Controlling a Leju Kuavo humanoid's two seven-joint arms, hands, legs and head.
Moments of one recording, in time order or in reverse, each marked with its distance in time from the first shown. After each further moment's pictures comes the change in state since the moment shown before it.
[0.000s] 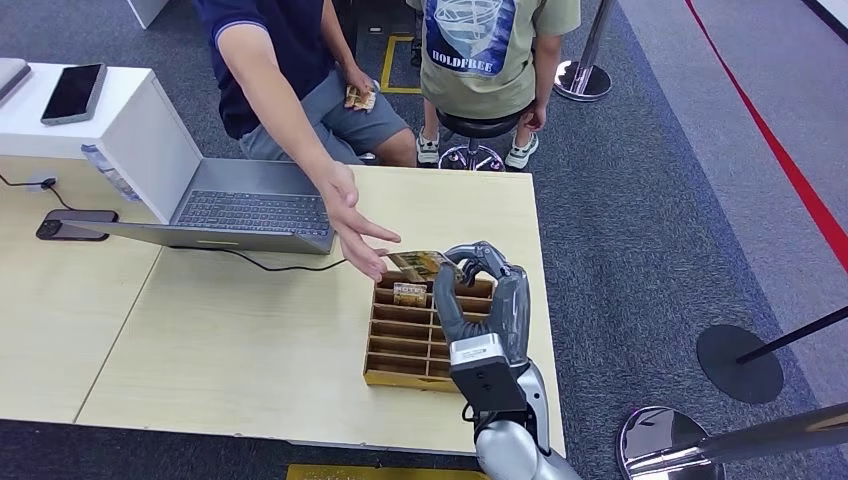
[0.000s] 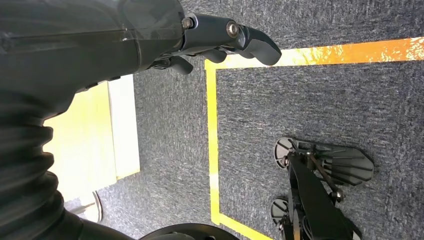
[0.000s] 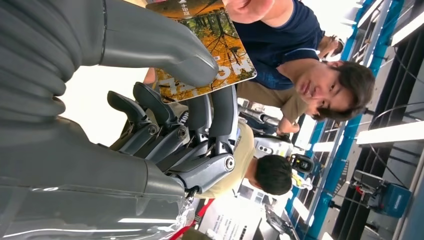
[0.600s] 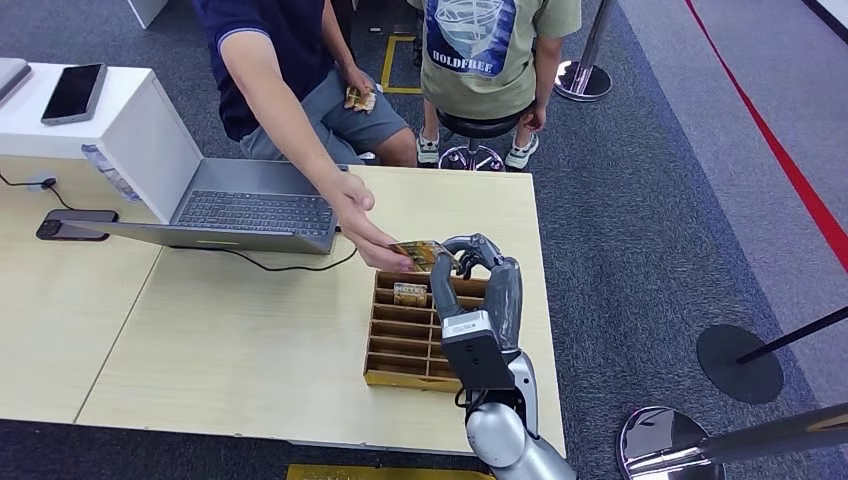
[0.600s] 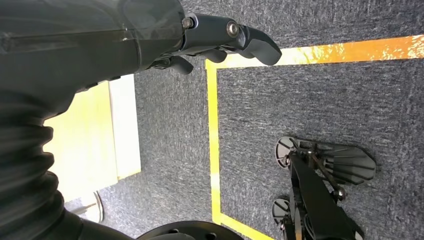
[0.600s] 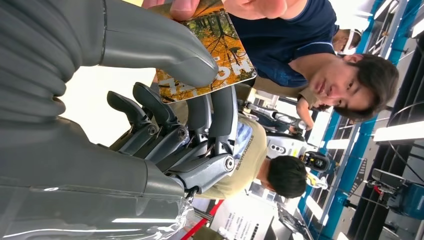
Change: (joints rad) left arm 0.000 0.003 -0.001 0.000 0.004 0.007 0.006; right arm 0.013 -0.011 0.015 -0.012 0.009 0.000 0.020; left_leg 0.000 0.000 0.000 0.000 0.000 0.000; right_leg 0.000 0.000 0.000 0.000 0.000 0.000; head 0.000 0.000
